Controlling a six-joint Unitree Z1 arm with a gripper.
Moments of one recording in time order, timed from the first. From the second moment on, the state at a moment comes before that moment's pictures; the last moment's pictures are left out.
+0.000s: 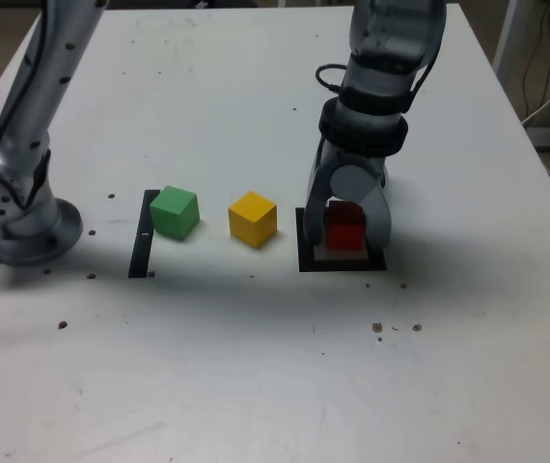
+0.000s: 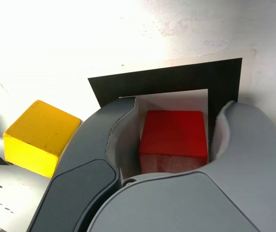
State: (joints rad) arm 0.01 2.17 -1.57 1.18 -0.07 0.18
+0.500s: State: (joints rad) arm 0.01 2.07 -1.53 1.19 -0.03 0.17
